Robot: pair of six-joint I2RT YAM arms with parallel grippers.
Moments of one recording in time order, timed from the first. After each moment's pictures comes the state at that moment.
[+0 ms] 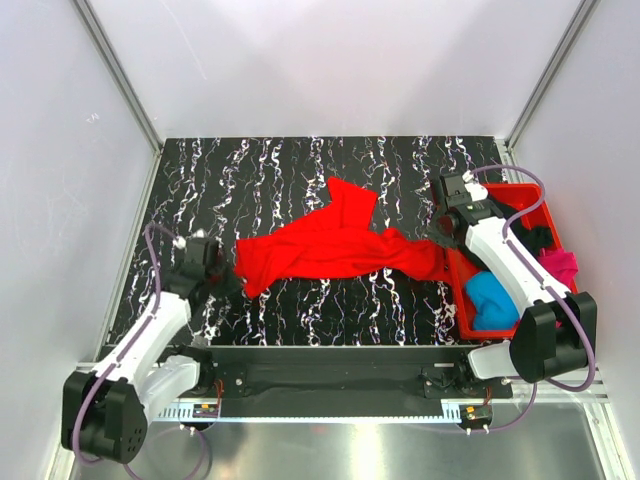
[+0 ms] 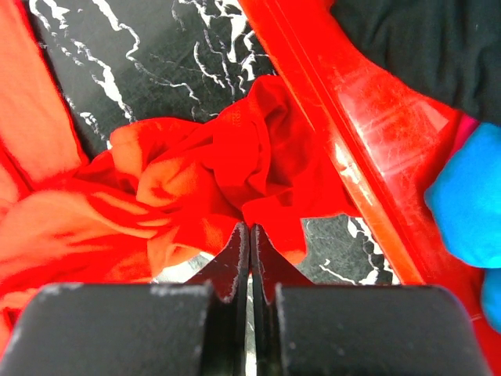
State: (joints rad) left arm -0.21 0.94 0.48 -0.48 0.02 -0.83; right arm 0.26 1.38 1.11 -0.78 0.30 0.79
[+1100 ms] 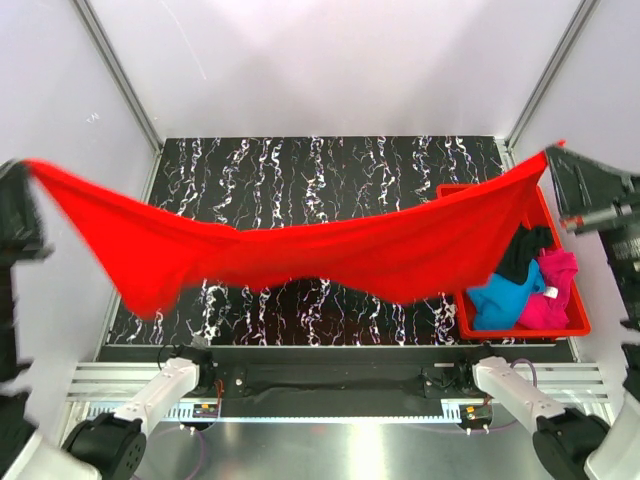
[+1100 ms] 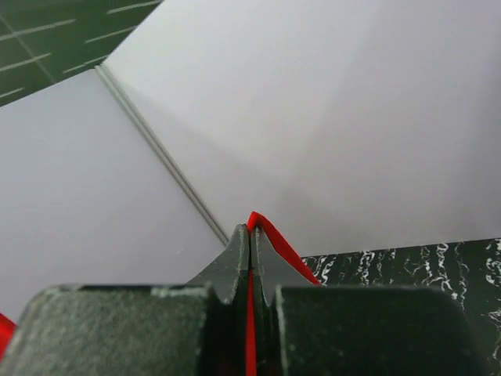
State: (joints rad) left arm -0.21 0.85 2.18 -0.79 -0.22 -0.23; right arm 0.26 0.88 2.01 -0.74 -0.01 0.59
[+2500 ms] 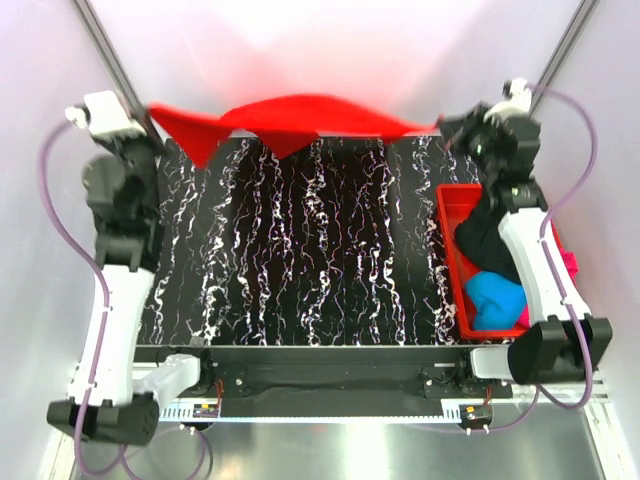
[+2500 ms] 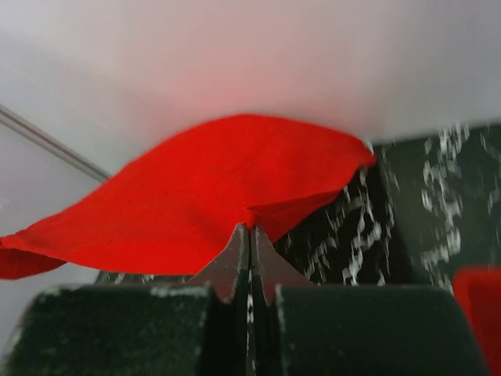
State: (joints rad) left arm -0.07 1.05 1.34 0.07 -0.23 -0.01; right arm 0.05 1.37 1.39 -0.01 -0.23 0.53
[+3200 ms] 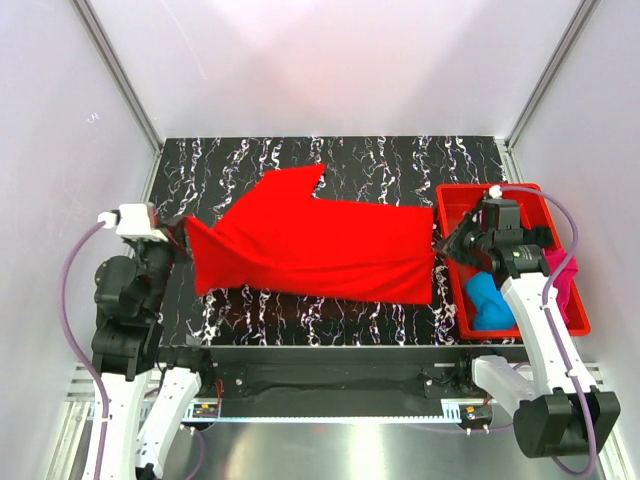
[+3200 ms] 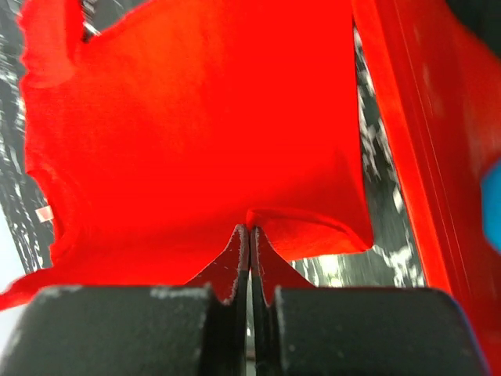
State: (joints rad) left arm -0.10 0.46 0.87 -0.38 -0.05 -0.12; right arm 0.05 0.98 0.91 -0.68 -0.17 0.61
